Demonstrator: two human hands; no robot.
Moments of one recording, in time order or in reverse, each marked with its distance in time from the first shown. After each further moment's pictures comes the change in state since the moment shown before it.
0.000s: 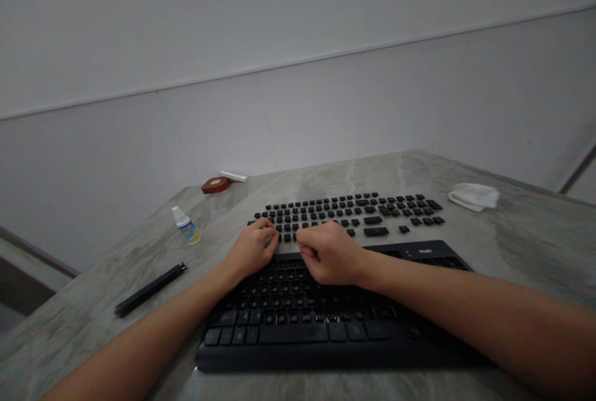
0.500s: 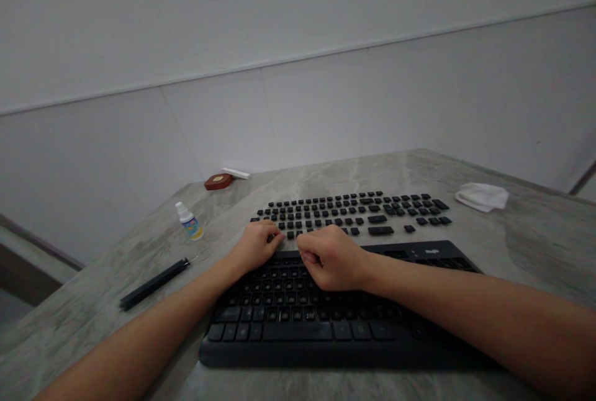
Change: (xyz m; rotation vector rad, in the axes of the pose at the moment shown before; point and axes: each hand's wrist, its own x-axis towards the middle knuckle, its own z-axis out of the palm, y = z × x) left_hand 0.005 -0.001 -0.003 -0.021 -0.111 -0.045; right_hand 0.000 -0.006 0.002 0.105 -0.028 -0.030
